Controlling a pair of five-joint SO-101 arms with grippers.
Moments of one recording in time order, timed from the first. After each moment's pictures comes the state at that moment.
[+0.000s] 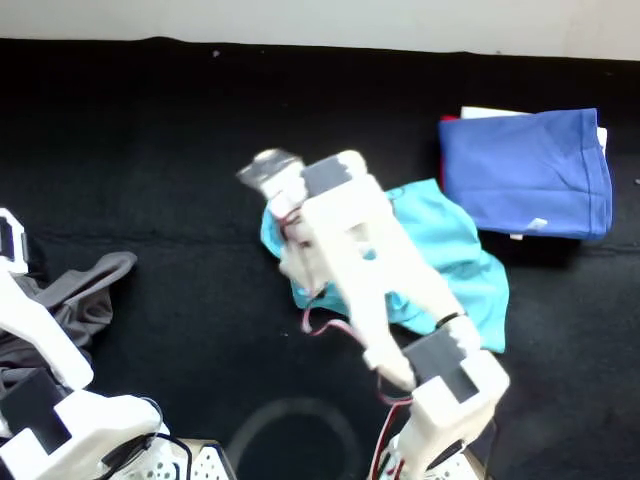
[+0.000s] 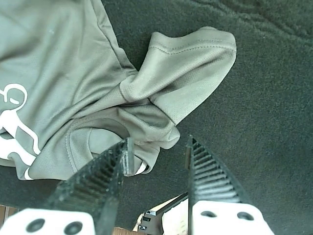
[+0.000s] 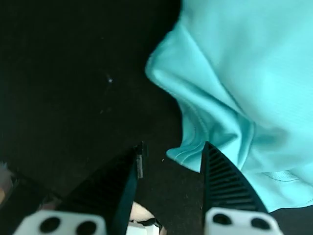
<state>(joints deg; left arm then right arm) -48.0 -4.4 -6.4 96.0 -24.7 -39.1 11.0 -6.4 98.9 16.9</state>
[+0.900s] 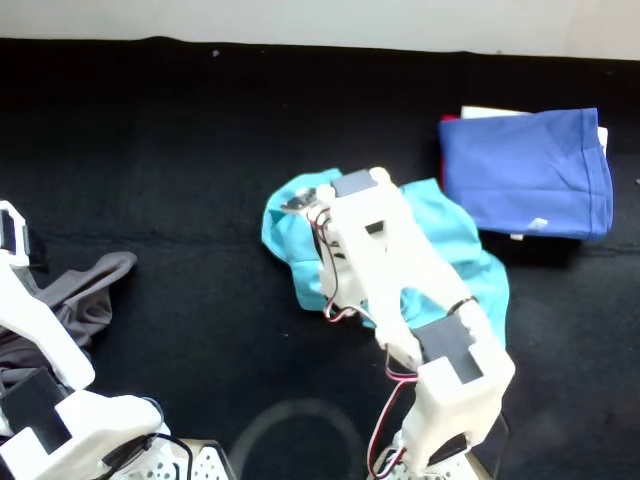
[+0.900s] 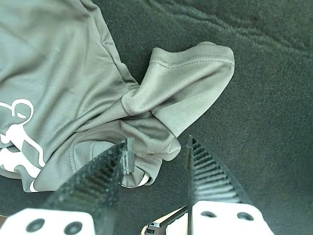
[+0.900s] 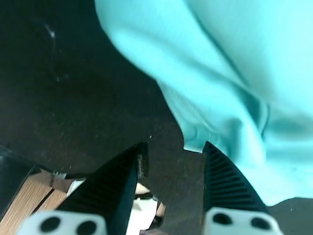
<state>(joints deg) -46.5 -4.4 -6.4 93.3 -24.7 -29.0 12.9 6.5 95.8 20.7</state>
